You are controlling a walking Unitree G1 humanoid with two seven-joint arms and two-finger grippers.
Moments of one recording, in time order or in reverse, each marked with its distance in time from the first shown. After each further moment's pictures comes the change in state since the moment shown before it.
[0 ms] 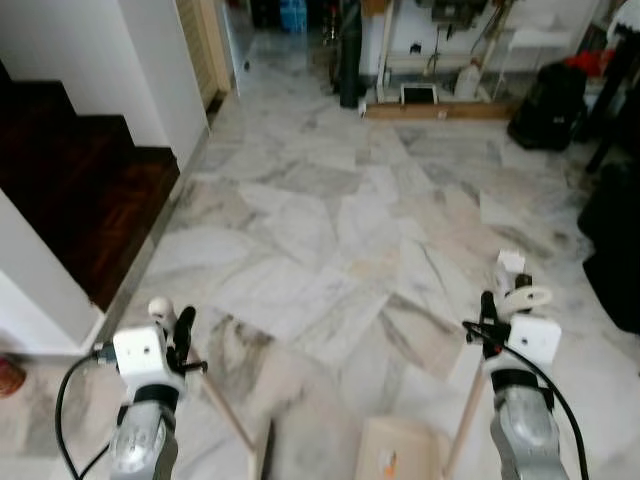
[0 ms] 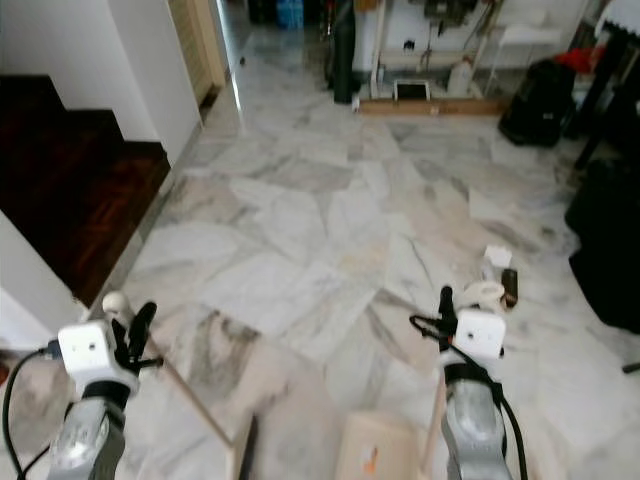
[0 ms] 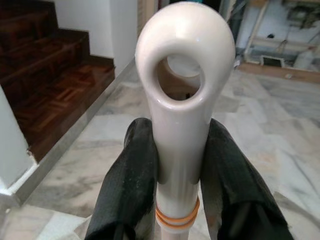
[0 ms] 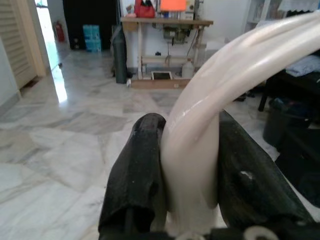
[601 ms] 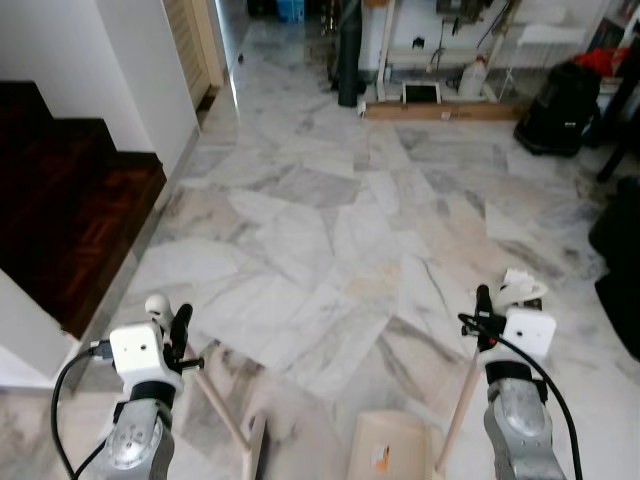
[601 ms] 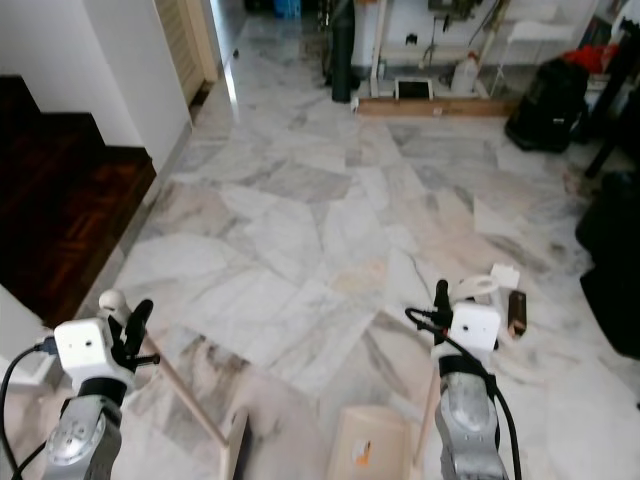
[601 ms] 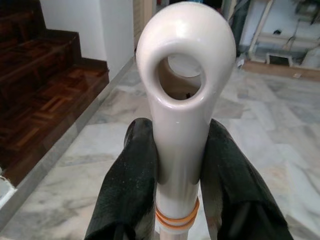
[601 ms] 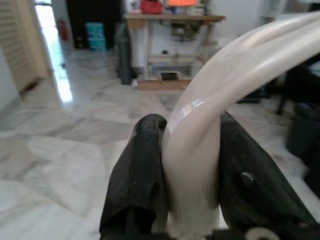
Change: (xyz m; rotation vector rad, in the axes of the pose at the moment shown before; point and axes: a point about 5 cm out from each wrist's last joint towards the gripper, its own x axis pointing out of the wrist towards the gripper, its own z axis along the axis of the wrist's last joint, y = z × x) left arm 0.002 0.004 0.003 0.013 -0.006 0.005; right arm 0.007 0.010 0.006 0.015 -0.021 0.011
